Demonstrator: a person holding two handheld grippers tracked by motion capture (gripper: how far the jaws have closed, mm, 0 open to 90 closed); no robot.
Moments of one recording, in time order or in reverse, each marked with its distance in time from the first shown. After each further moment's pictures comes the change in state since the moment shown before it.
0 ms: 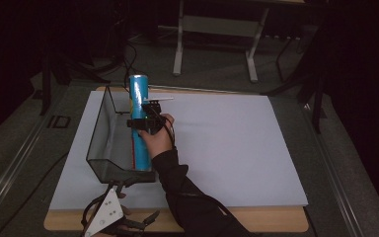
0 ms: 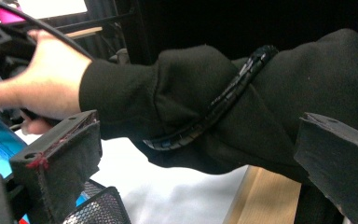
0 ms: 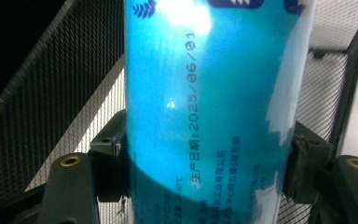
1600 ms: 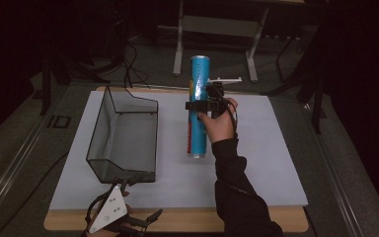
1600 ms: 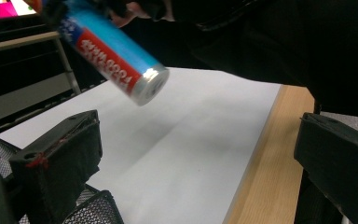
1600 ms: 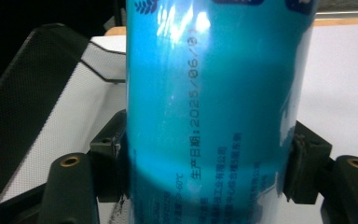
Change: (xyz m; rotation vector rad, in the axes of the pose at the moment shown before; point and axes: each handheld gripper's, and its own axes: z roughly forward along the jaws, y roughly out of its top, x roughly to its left) left arm 0.002 -0.001 0.008 0.012 -0.019 -0.004; right arm -0.095 0.041 -0.141 -0.072 -0.149 0.050
